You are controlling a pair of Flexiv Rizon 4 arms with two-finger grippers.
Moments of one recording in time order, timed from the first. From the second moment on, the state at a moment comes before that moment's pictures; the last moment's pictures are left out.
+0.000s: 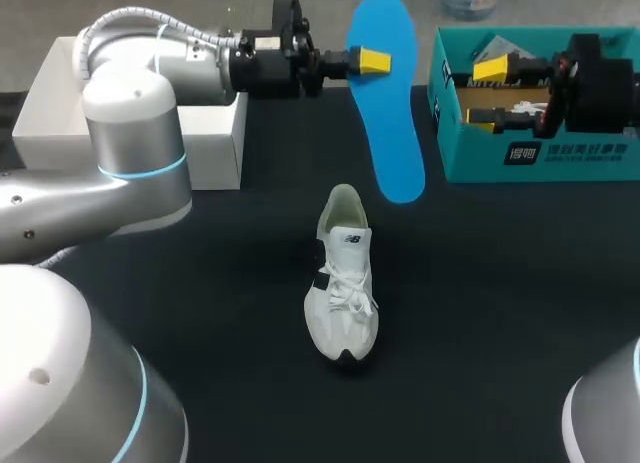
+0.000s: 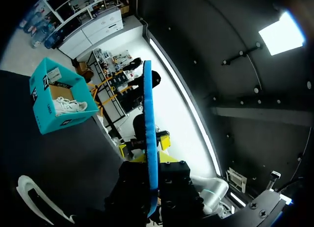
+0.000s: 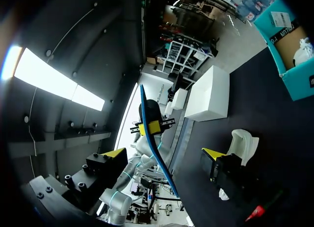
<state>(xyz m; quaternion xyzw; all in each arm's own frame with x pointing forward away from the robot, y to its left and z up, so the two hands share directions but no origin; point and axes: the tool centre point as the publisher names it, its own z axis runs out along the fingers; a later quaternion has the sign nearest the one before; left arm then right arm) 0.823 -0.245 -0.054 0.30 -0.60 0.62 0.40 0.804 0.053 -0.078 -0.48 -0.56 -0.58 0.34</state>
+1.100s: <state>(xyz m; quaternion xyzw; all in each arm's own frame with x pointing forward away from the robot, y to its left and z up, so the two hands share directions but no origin) 0.817 -0.242 -0.054 -0.04 -0.68 0.73 0.05 0.805 0.053 -0.078 -0.48 -0.56 -0.58 0.34</state>
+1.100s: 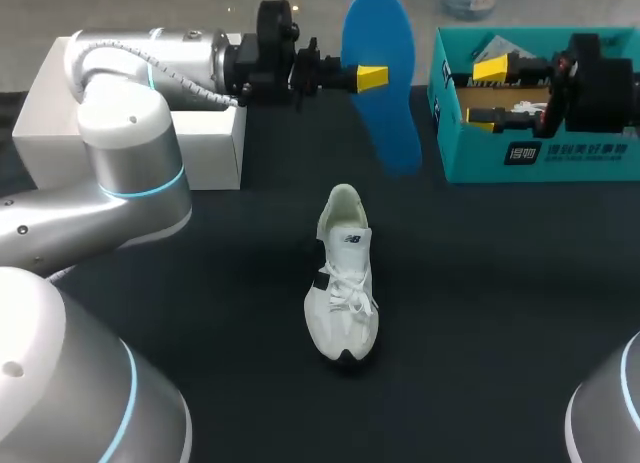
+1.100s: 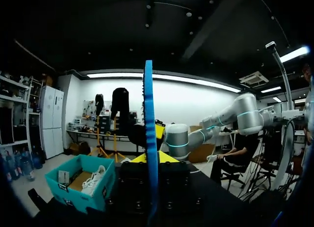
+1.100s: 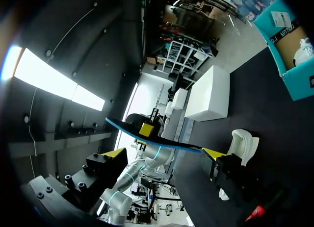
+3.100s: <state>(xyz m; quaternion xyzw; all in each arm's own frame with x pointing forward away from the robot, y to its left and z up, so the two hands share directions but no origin) 0.820 -0.256 -0.071 -0.50 -0.50 0.50 -0.50 0.805 0.065 -0.073 -0.47 -0.57 -0.59 0.33</state>
